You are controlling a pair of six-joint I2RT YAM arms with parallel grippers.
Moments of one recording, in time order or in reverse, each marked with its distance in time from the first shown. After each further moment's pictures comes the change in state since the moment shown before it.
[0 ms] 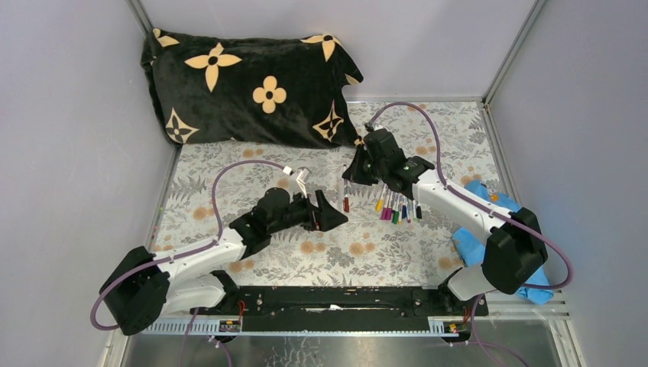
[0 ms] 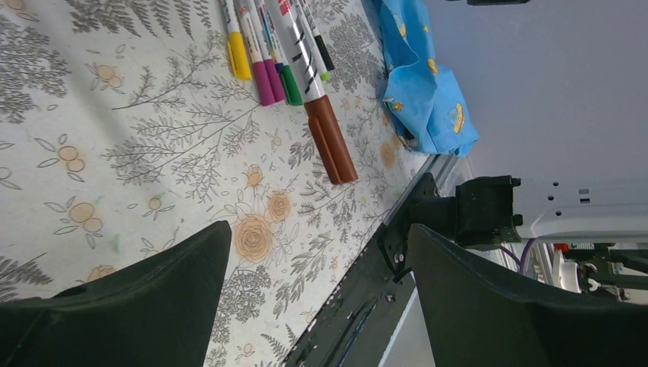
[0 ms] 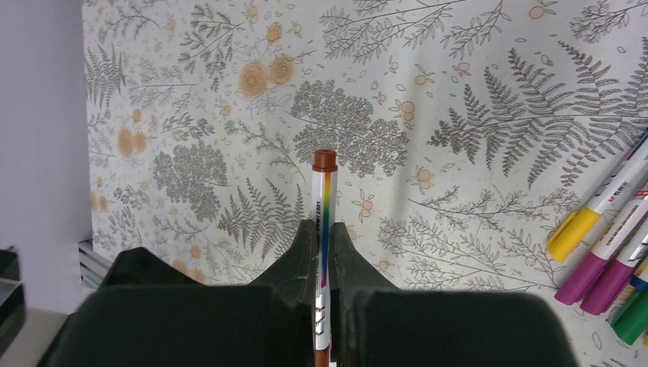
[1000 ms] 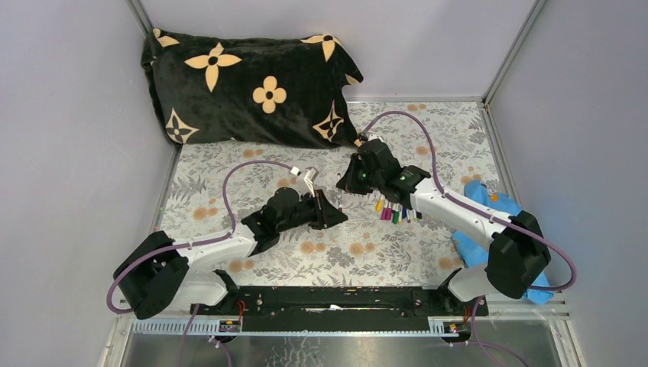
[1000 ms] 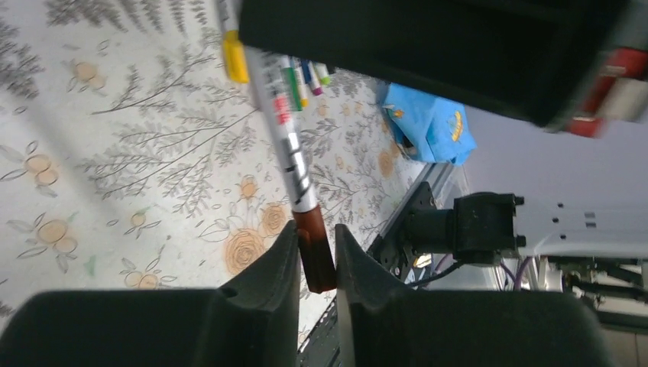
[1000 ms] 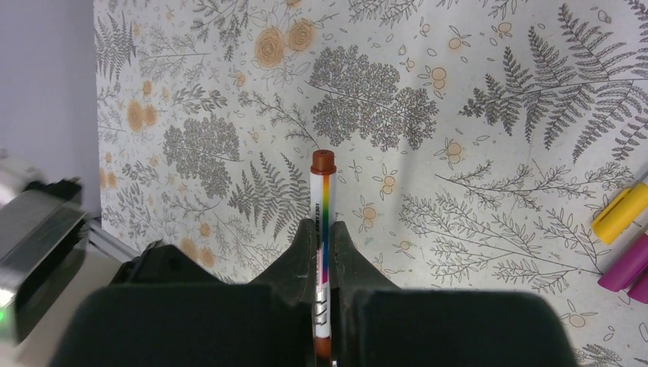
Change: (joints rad) left arm -0.032 0.151 0.023 0.150 -0.005 -0.053; right arm 0.077 -0.033 -0.063 0.039 0.003 0.051
